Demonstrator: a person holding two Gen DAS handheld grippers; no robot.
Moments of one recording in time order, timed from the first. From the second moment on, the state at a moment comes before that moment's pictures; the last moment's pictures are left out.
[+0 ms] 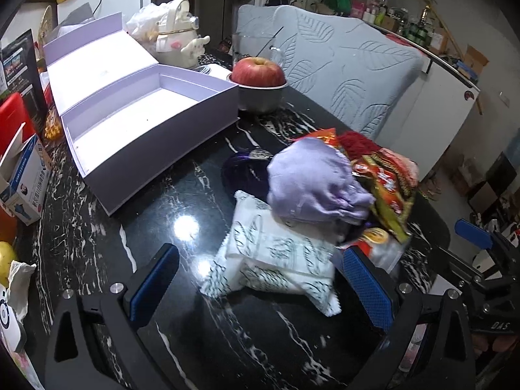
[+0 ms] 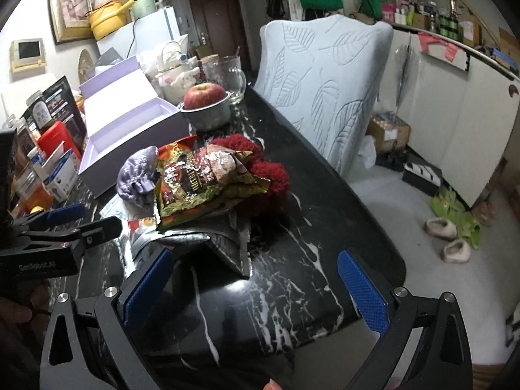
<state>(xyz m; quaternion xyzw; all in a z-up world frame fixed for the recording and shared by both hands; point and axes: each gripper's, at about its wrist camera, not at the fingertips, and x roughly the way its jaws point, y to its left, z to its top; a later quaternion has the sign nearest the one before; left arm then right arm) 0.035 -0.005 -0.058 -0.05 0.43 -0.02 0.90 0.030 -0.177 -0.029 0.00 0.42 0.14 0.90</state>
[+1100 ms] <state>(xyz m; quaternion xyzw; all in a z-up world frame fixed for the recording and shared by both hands) 0.055 -0.018 -0.092 -0.05 0.47 -0.07 0.88 0.030 -0.183 -0.035 0.02 0.43 0.15 0.89</state>
